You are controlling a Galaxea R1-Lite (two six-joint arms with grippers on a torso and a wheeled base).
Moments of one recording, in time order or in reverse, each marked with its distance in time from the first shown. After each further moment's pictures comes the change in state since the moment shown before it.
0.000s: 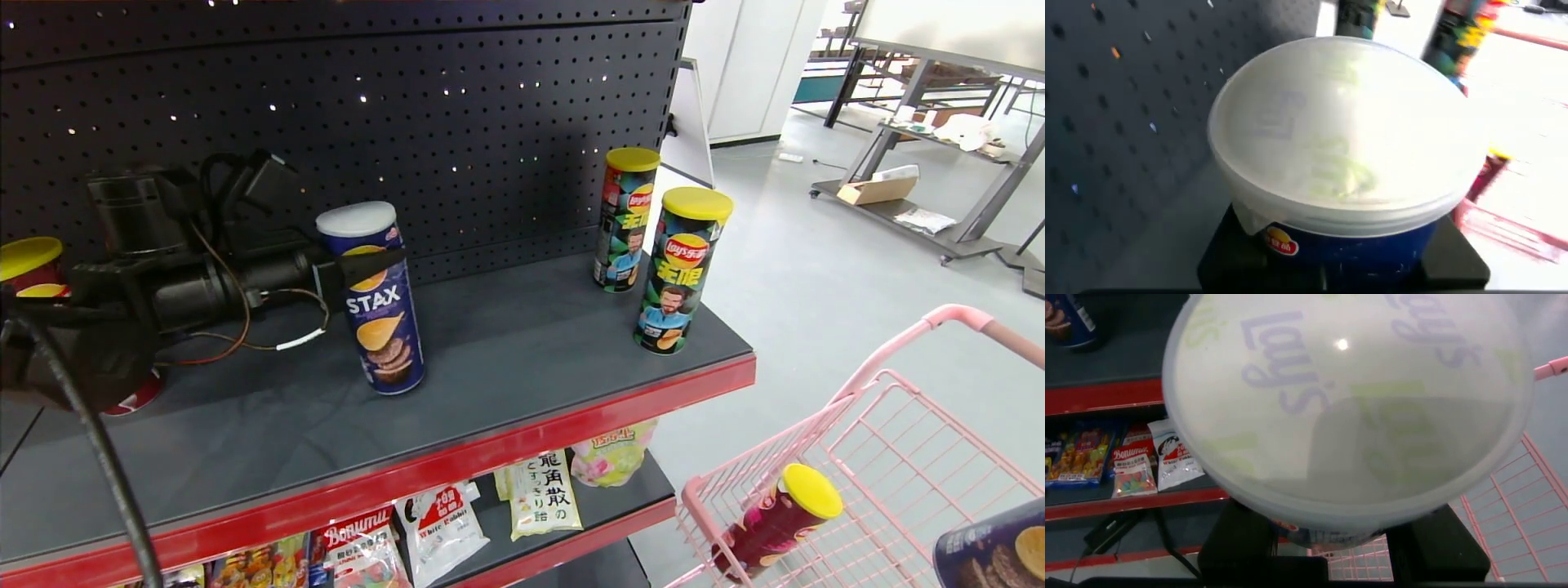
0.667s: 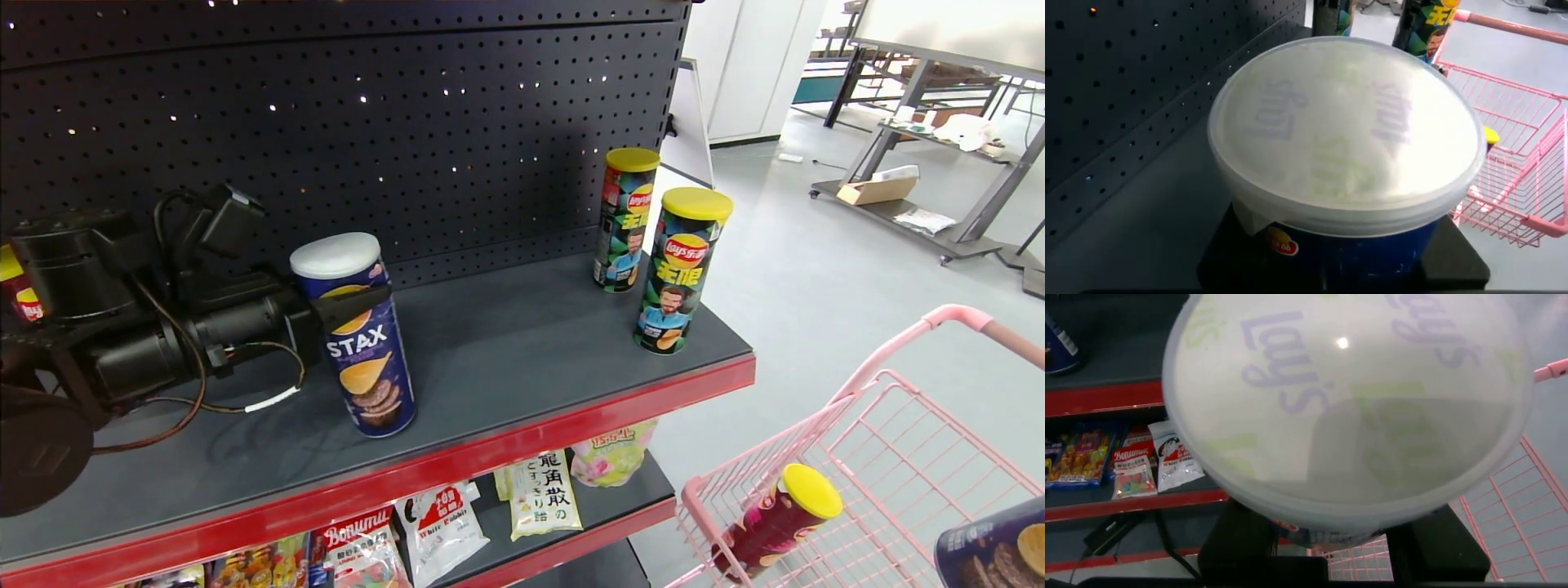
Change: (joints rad) left arm -0.029 -0.125 0.242 -0.137 0.049 -0.005; right arm 0.000 0.001 -0.006 0.000 0.001 -0.001
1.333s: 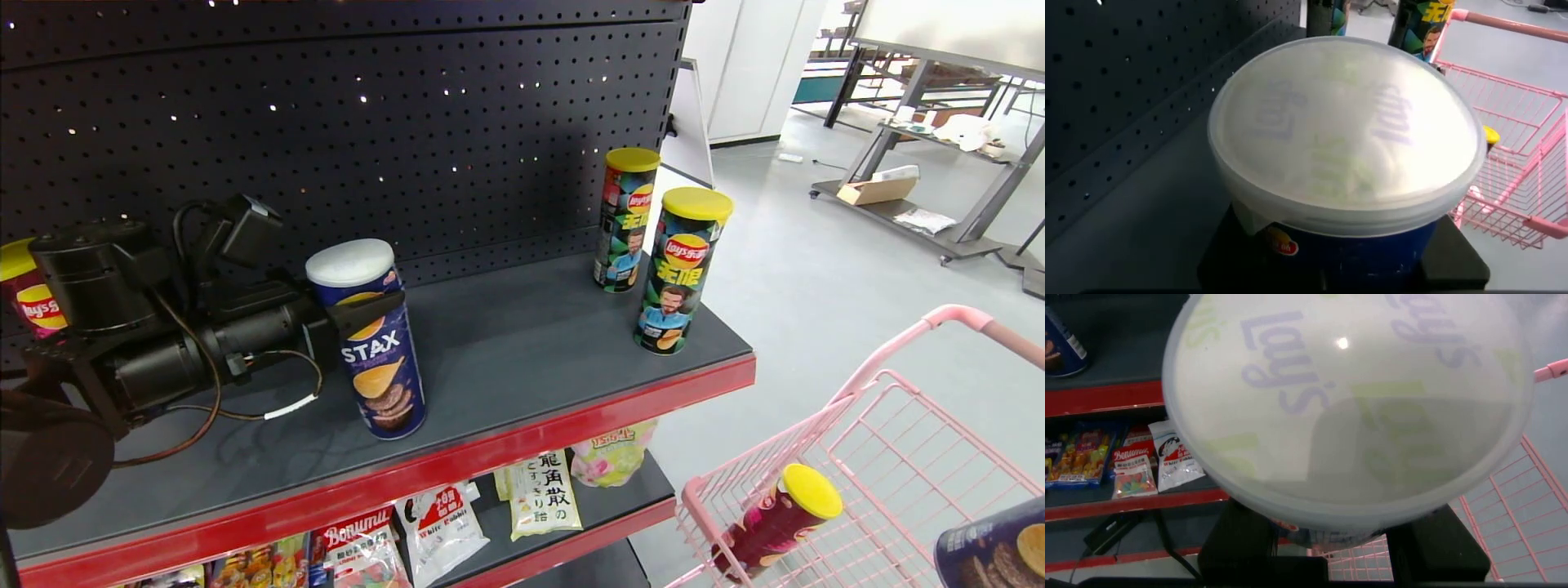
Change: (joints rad) left arm -0.037 0.029 0.029 -0.080 0.033 0.001; right arm 0.000 0.000 0.000 0.001 0.000 0.000
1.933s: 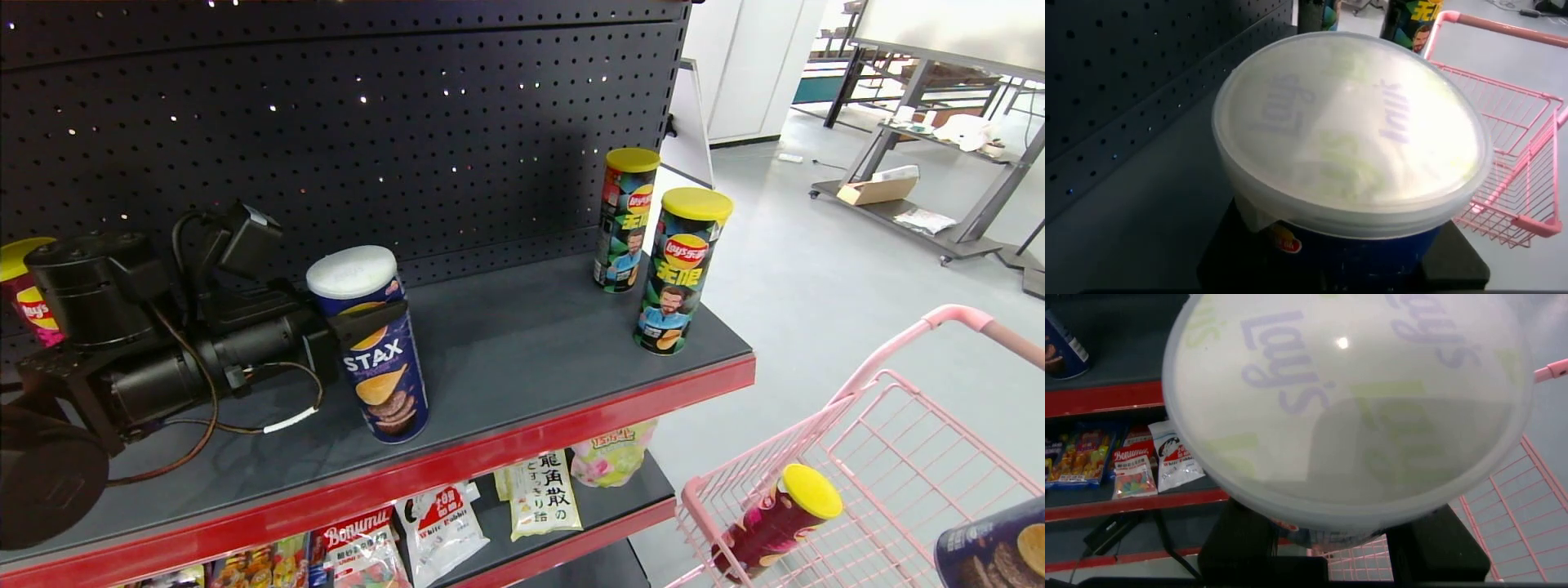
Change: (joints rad) left arm -0.020 -0.017 0.041 -0.008 0.004 -0.022; right arm 0.000 0.000 -0.001 0.000 0.000 0.000
